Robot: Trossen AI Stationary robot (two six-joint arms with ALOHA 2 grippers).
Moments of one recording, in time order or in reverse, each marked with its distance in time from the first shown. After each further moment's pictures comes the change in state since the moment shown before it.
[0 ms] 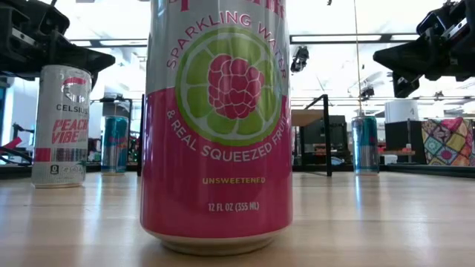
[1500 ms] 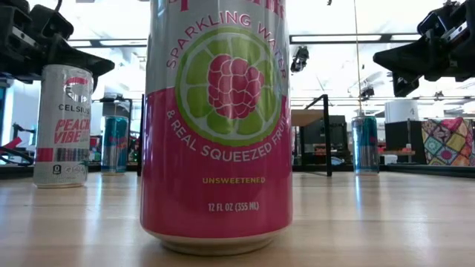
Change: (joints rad) left arm 0.000 0.003 0.001 -0.040 0.000 -0.117; right arm 0.000 0.001 0.000 -0.009 0.000 -0.067
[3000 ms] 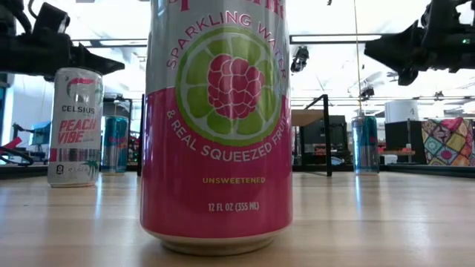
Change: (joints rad) left arm 0.001 0.004 -0.001 0.171 -0.476 0.416; right arm -0.001 0.104 0.000 0.254 0.288 -0.083
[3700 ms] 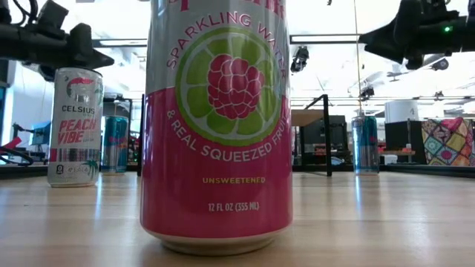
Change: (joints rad) left arm 0.009 0.011 0.064 0.090 -0.375 -0.066; right arm -0.002 0.174 0.124 0.103 0.299 -0.194
